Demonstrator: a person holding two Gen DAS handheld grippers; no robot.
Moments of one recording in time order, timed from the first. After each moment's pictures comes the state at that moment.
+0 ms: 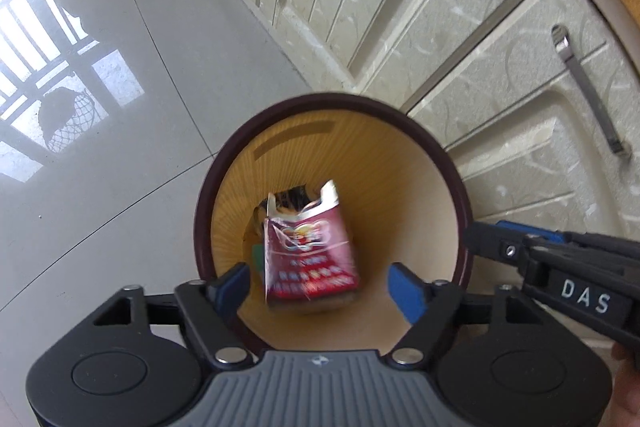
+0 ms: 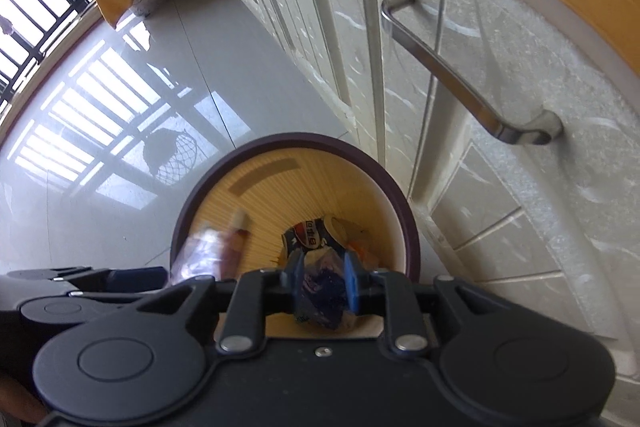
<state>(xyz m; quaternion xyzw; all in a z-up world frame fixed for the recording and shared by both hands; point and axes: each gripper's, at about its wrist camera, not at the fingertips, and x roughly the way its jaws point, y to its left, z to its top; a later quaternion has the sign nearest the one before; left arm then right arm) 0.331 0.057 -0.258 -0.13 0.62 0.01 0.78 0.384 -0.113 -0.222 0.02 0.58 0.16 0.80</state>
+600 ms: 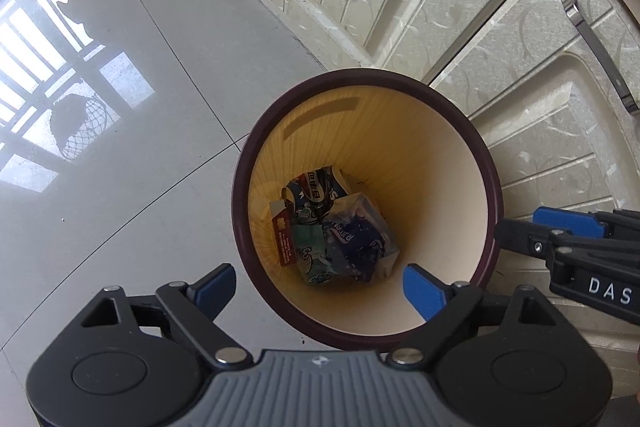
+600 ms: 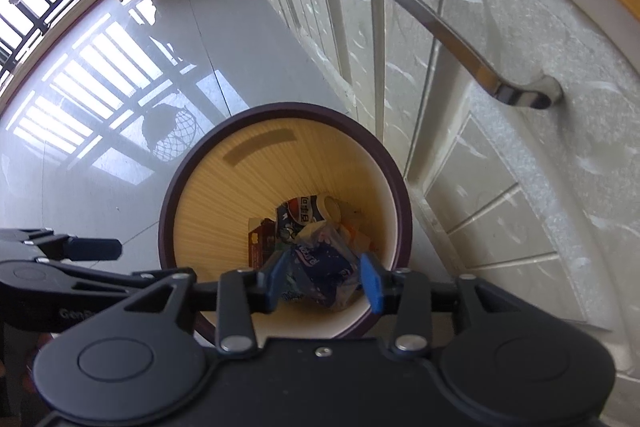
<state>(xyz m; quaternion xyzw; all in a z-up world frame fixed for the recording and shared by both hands) 0.316 0.071 -0.256 -0.09 0.63 0.01 0.77 0.370 -0.118 -0.228 -0.01 0.59 0.17 0.79</state>
